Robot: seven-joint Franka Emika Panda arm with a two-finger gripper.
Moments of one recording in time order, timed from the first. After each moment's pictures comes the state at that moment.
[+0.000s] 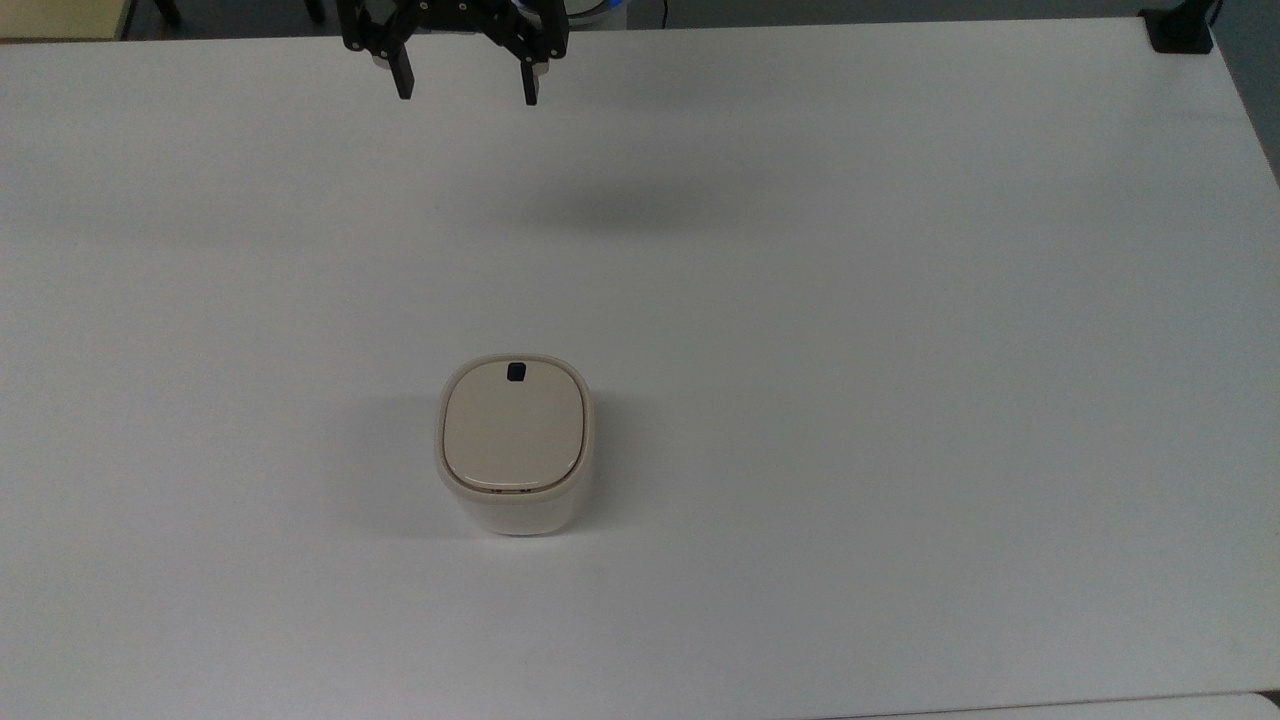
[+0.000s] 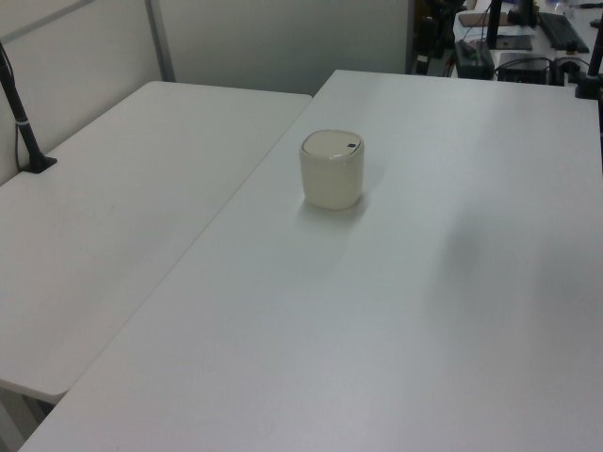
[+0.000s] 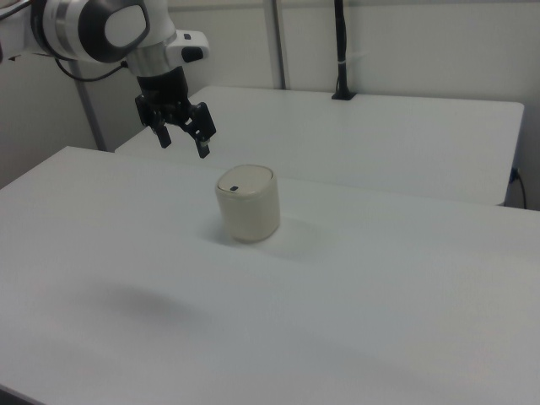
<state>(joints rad) 0.08 0.03 -0.11 -1.61 0.02 1.77 0.01</state>
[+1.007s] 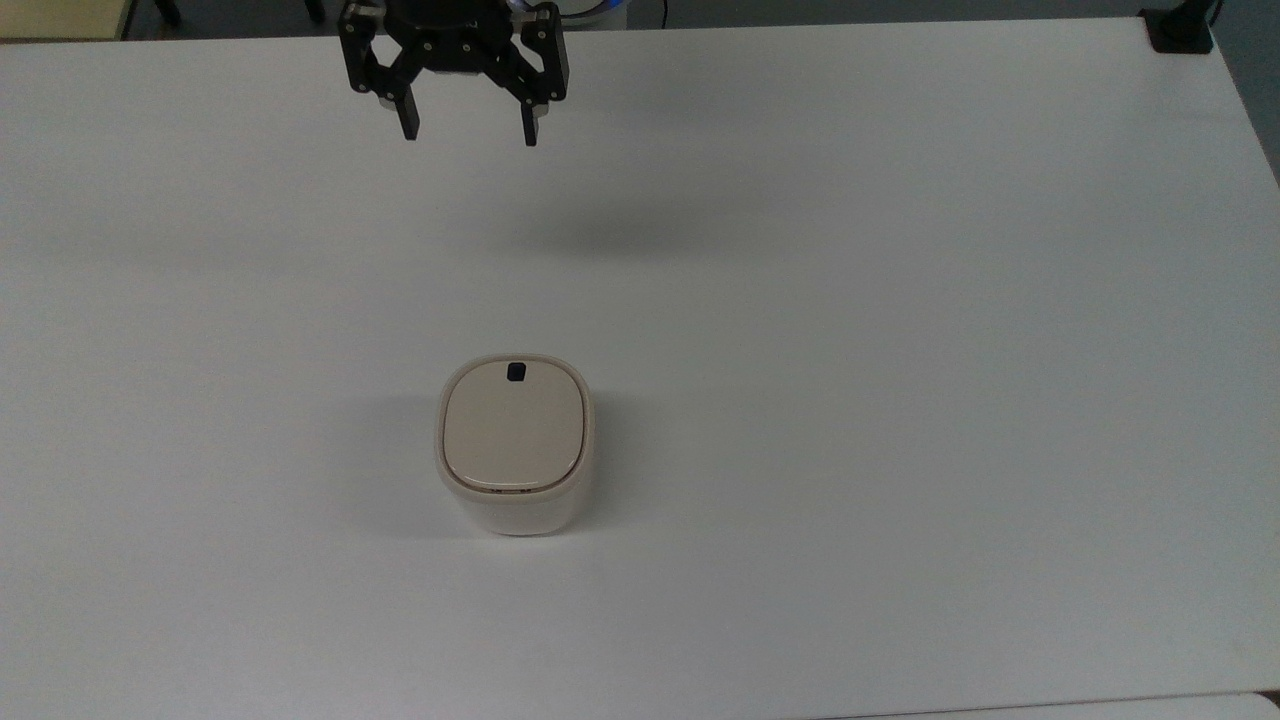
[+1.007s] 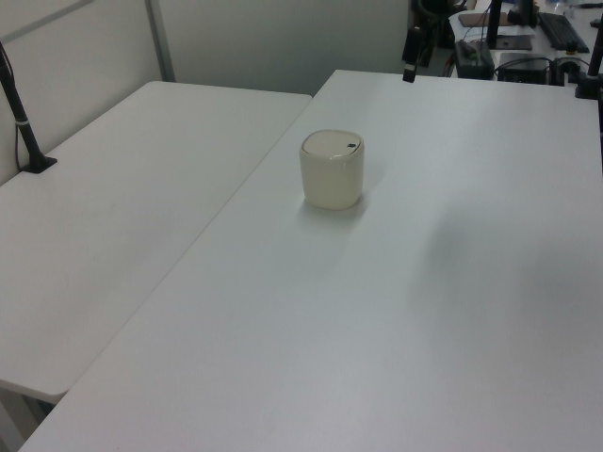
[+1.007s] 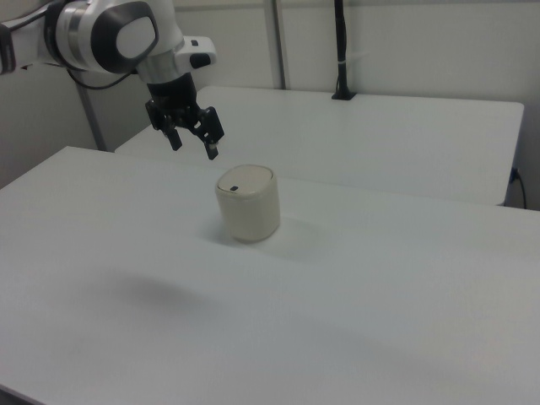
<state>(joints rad) 0.08 0.08 -0.11 -1.61 0.02 1.86 0.01</state>
